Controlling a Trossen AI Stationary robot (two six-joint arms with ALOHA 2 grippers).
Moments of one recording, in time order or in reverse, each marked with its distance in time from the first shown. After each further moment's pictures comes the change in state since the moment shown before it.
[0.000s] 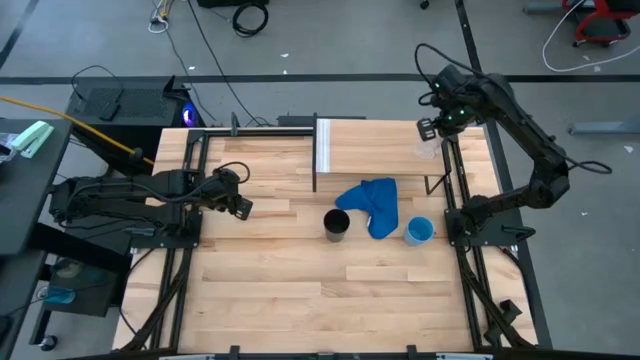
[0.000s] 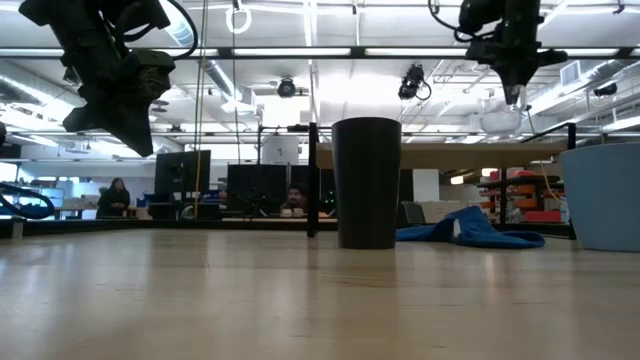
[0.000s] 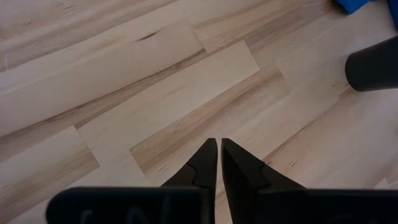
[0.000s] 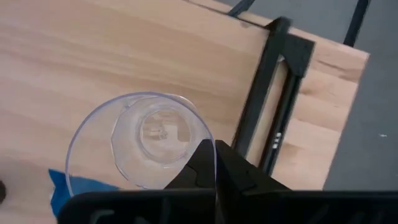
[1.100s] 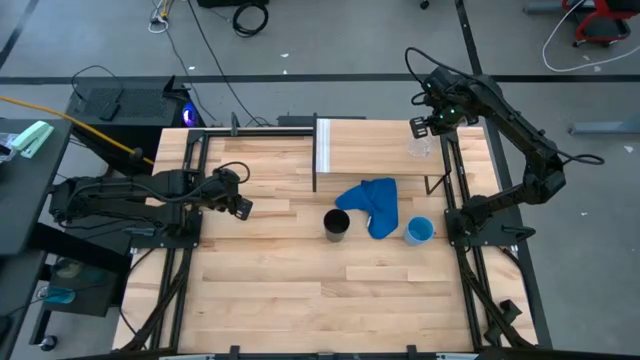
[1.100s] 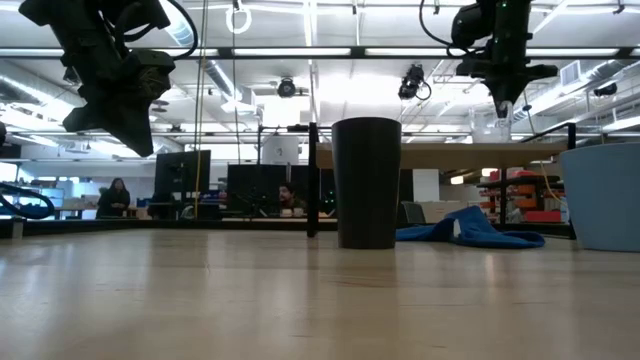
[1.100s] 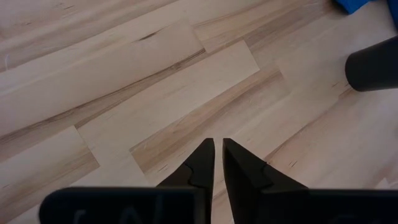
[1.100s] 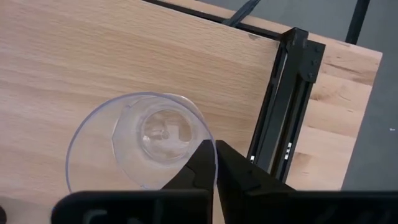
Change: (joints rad) left arm 0.000 0.000 0.000 0.000 0.000 0.000; right arm -0.009 0.046 -0.051 0.093 0.001 0.038
